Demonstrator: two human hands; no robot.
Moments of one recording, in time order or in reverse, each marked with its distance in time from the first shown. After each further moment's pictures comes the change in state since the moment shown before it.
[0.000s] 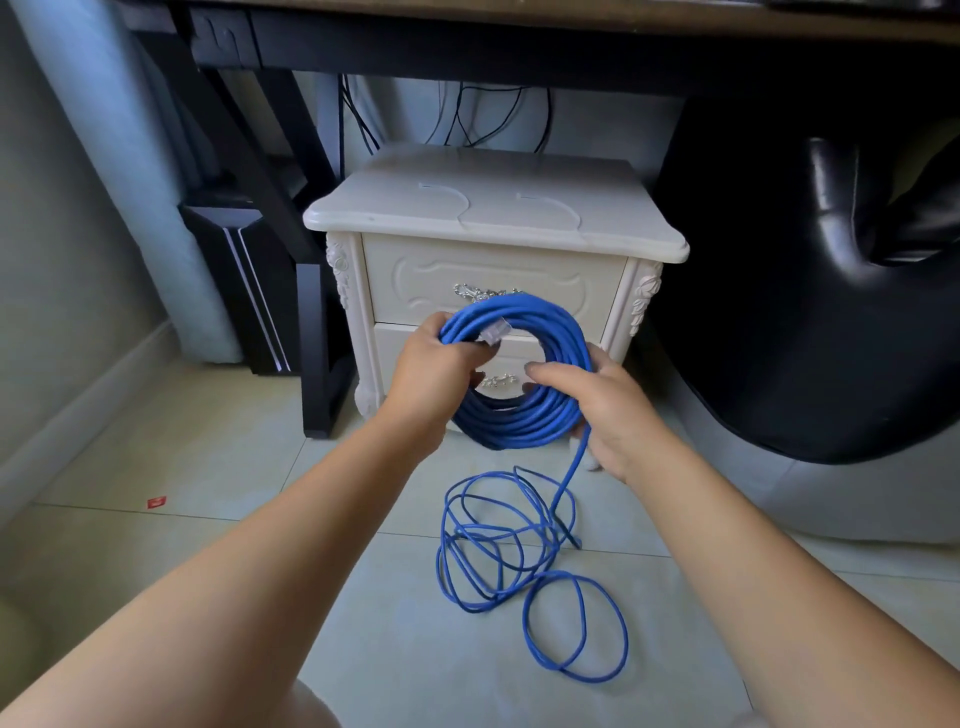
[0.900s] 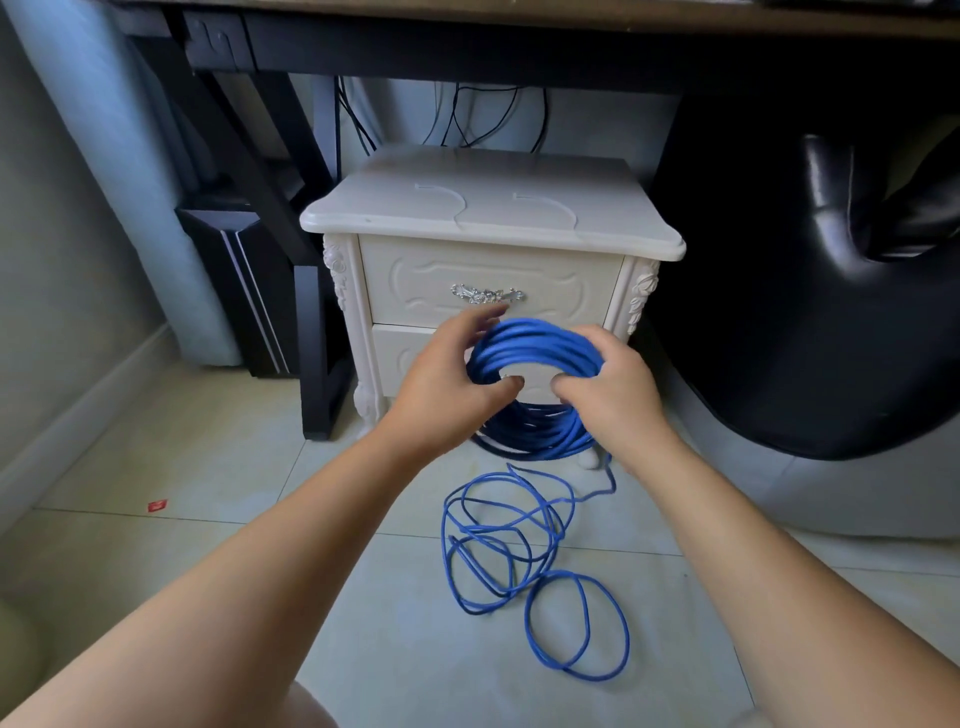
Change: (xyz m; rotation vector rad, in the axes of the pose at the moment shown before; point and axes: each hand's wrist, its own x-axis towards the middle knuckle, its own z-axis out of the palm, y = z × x) left_hand -0.006 -0.011 -0.006 0.460 -0.203 0.379; right_hand -0.003 -0.006 -0.007 -0.539 0.176 -0.270
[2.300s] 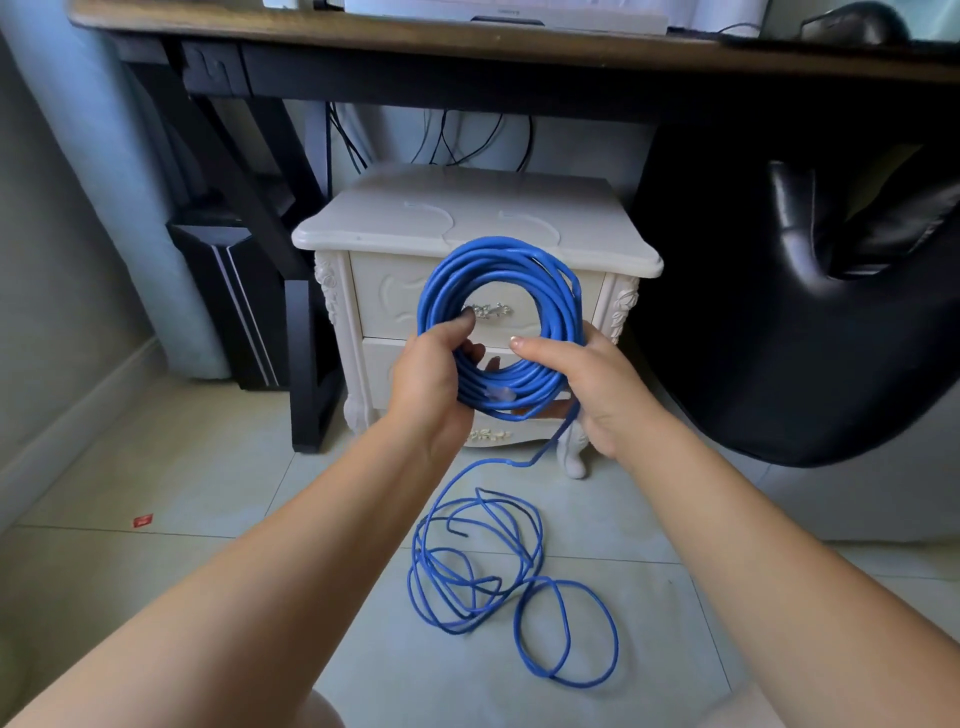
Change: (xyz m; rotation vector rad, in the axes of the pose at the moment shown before) left_hand 0.011 0.050 0.011 -1.024 0.391 -0.582; right_hand 0.007 -0.027 -0.010 0.479 -0.204 0.177
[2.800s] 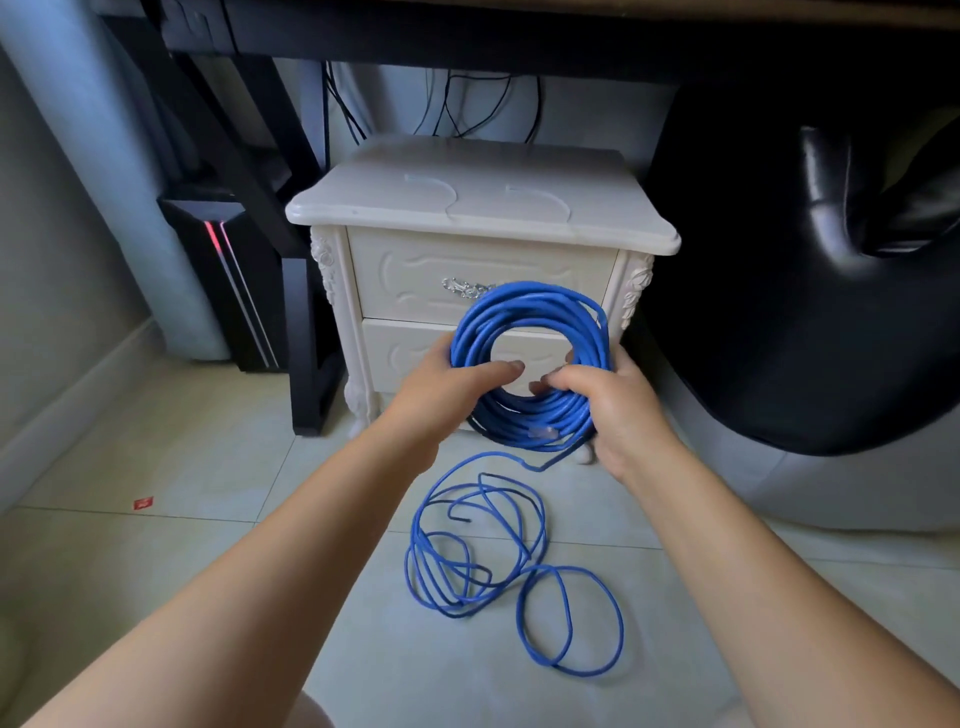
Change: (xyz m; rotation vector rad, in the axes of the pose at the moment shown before) left_hand 0.016 -0.015 -0.031 0.745 -0.210 0.067; right_hand 0.007 0.046 -0.010 0.101 0.165 0.055
